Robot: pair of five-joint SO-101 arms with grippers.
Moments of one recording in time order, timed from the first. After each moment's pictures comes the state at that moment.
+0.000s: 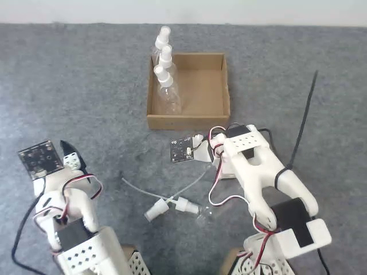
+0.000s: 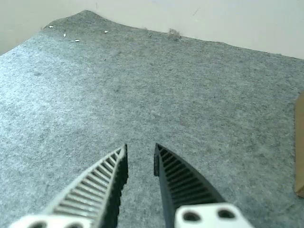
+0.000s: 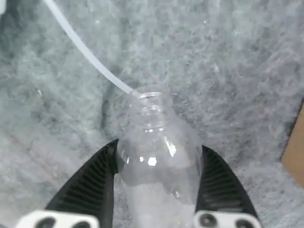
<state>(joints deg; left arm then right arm) -33.5 -94.8 88.8 44.5 2.9 -22.6 -0.5 37.3 55.0 74.3</state>
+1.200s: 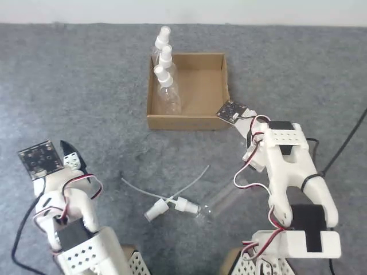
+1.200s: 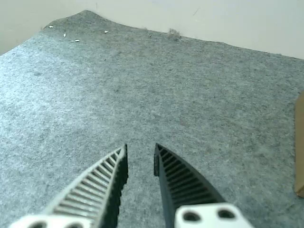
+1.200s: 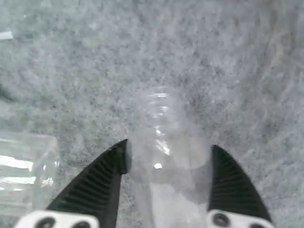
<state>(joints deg) -33.5 -94.8 88.8 44.5 2.9 -3.6 -3.8 37.3 54.8 50.9</state>
